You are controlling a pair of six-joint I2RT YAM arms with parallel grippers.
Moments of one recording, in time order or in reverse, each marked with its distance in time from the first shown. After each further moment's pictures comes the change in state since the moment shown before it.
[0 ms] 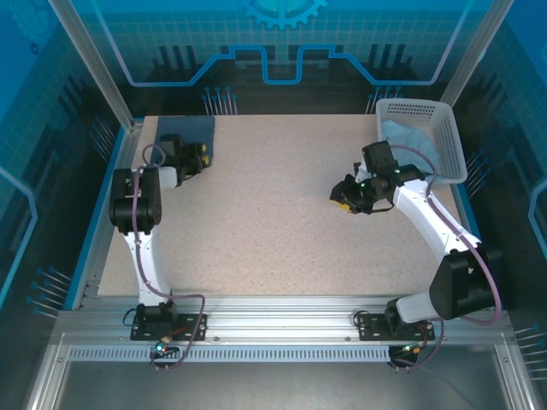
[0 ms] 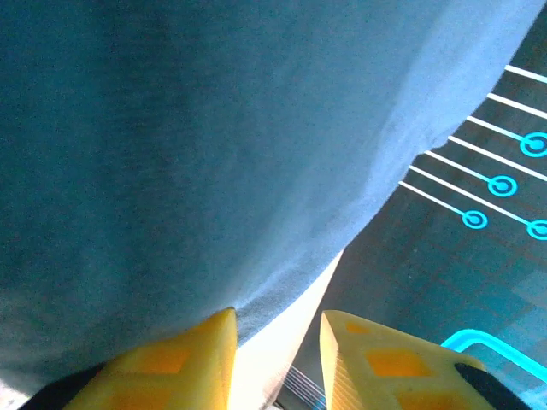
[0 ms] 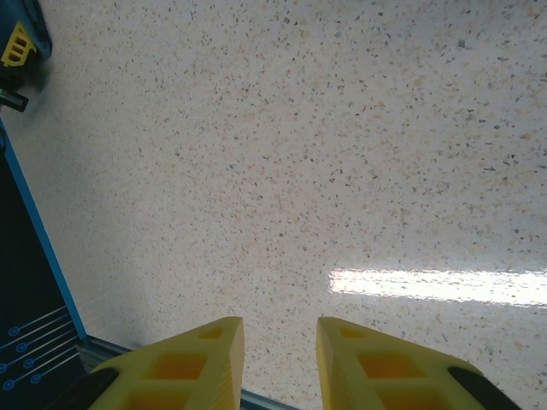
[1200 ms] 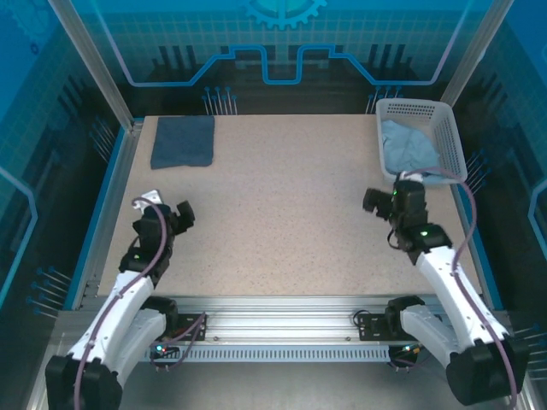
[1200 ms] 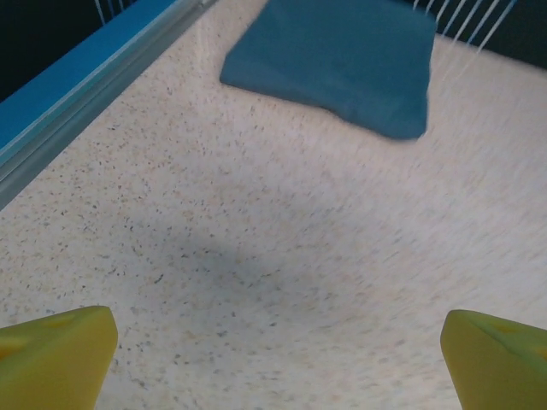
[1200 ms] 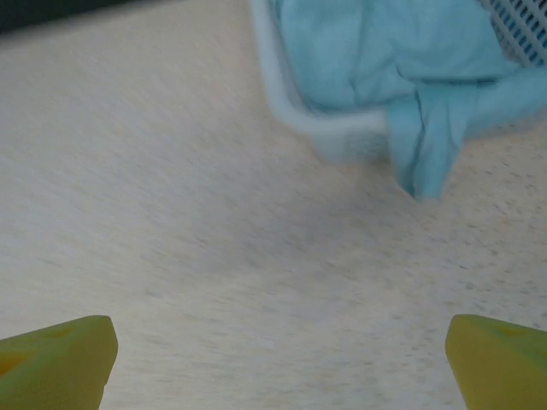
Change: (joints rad) left arm -0.216 -1.443 -0.947 -0.496 -0.750 1.319; right arm -0.075 -0.498 -0.536 0.462 0.720 -0.394
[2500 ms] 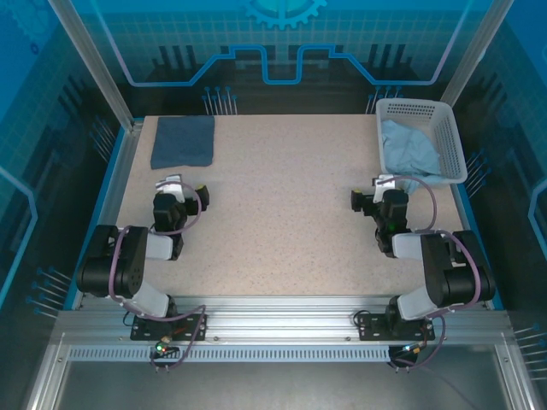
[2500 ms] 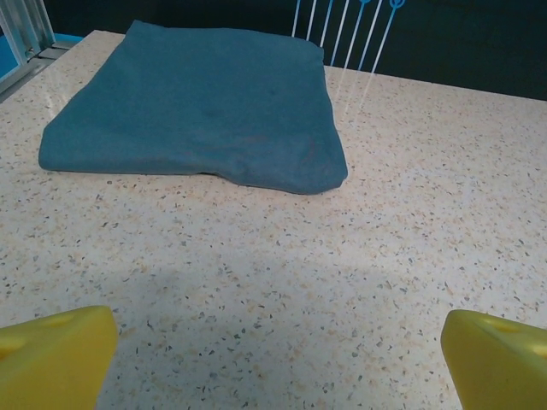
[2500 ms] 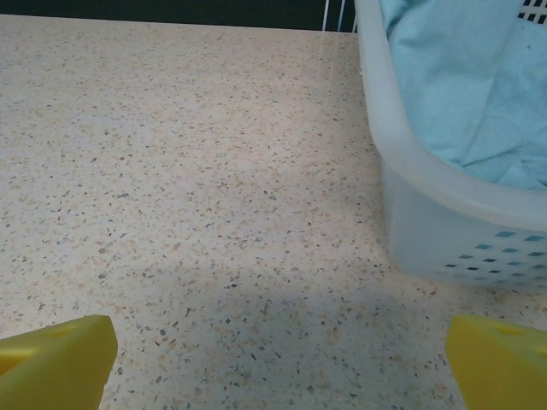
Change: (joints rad) left arm 0.123 0.796 -0.032 1.078 0.323 0.201; right arm -0.087 0.569 -0.237 1.098 -0.185 -0.325
